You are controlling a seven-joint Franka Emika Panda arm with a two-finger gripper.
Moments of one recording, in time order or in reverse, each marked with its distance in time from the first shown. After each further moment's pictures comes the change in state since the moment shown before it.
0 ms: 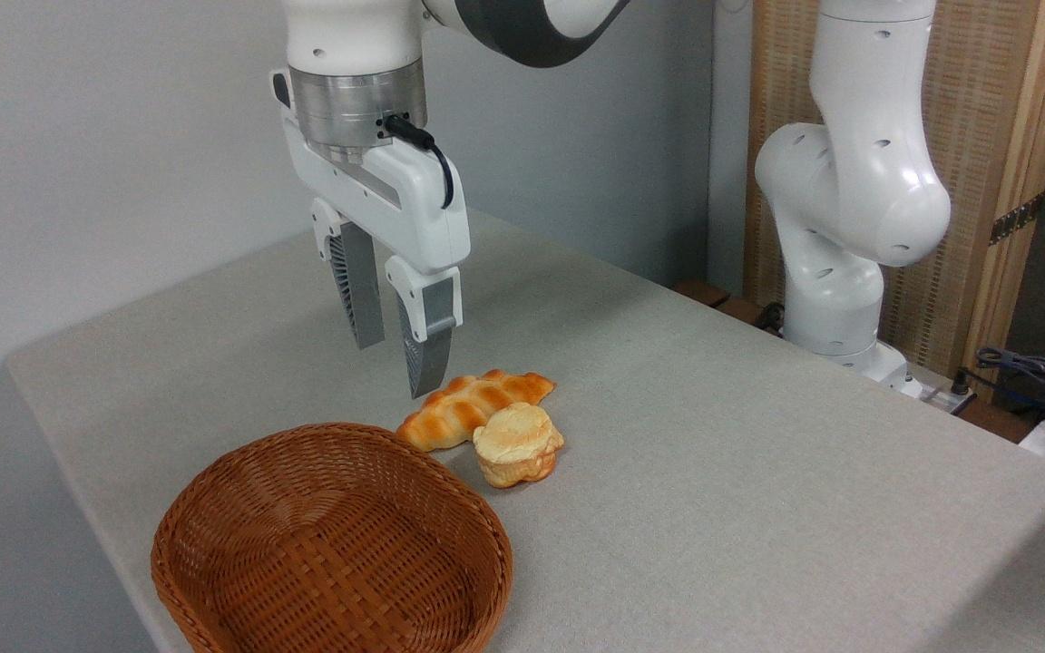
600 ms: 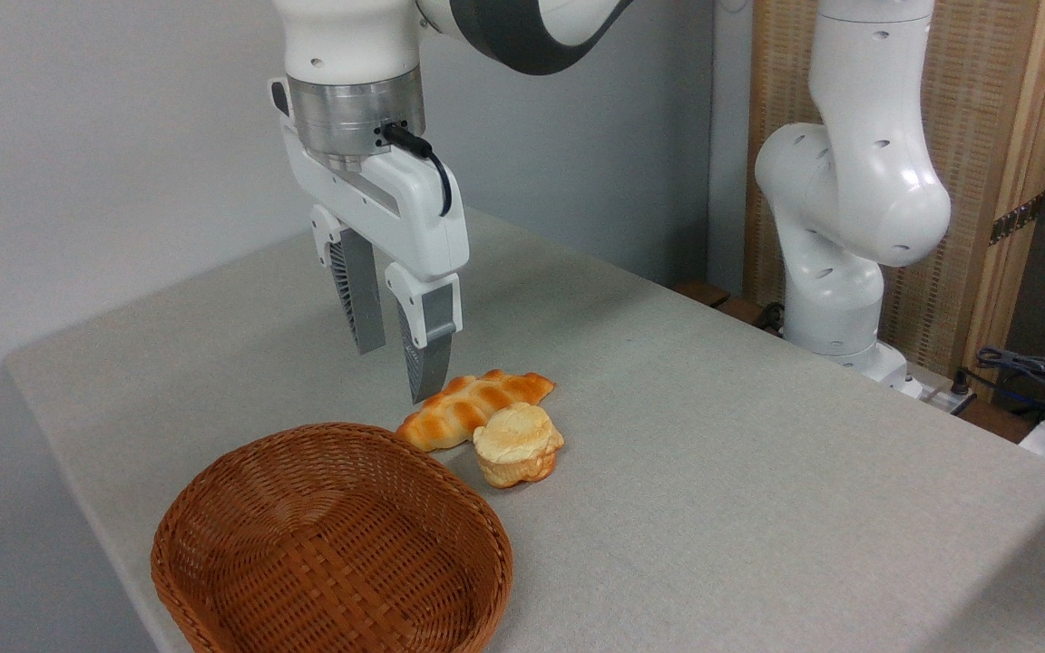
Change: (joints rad) arm 0.004 0.010 -0.001 0.000 0.000 0.000 0.000
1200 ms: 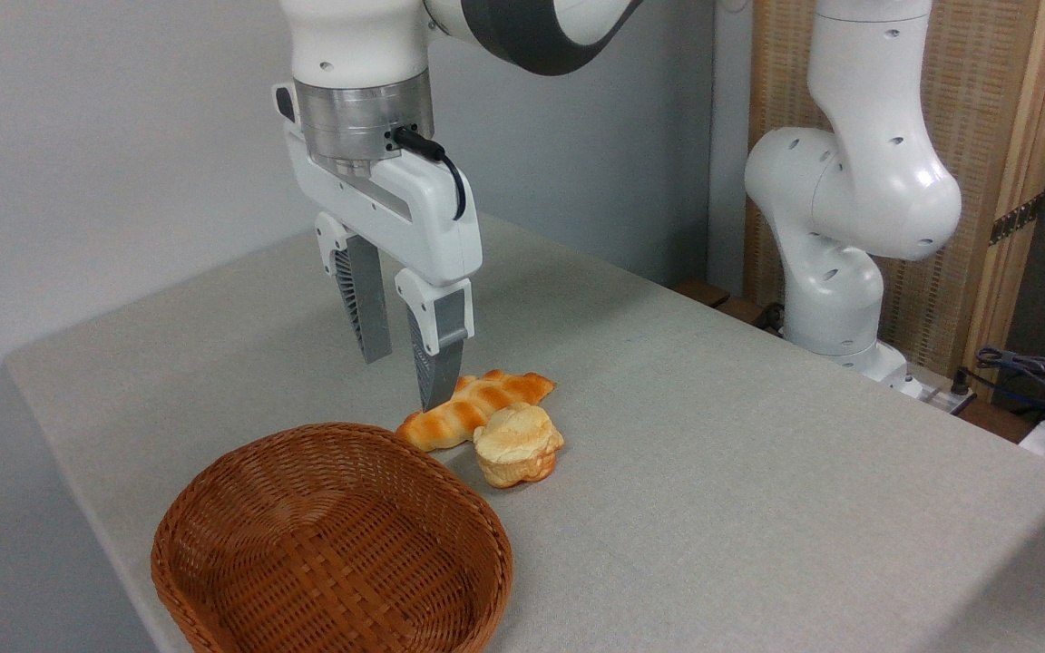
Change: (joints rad) arm 0.224 0.002 -0.199 0.000 -0.001 0.000 0.000
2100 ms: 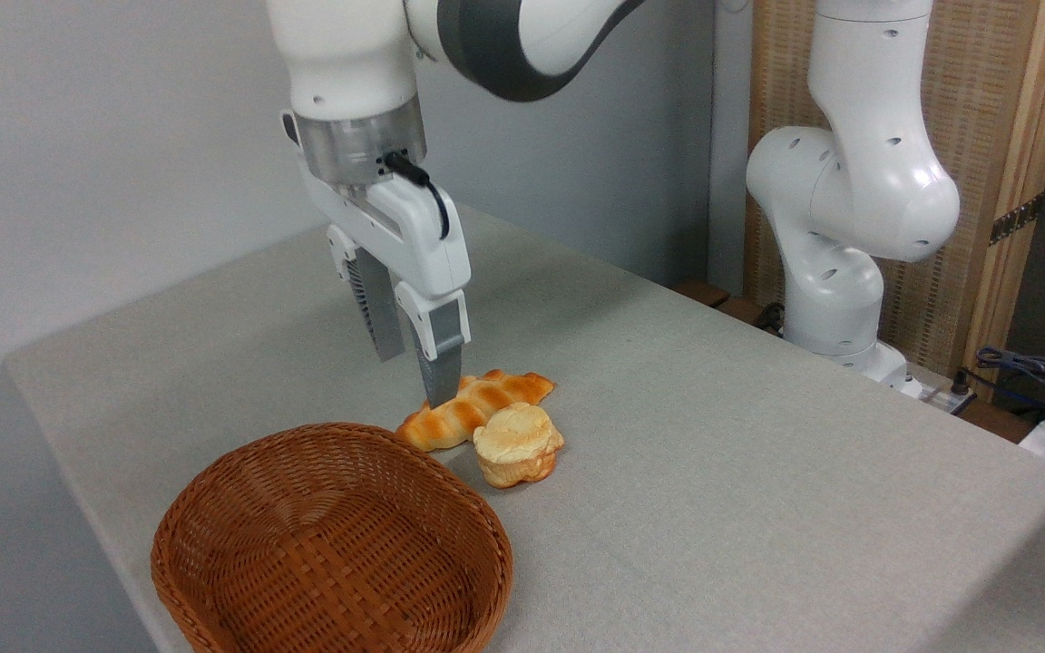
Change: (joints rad) arm -0.054 -0.006 -0.017 -0.077 0.000 -0.008 0.000
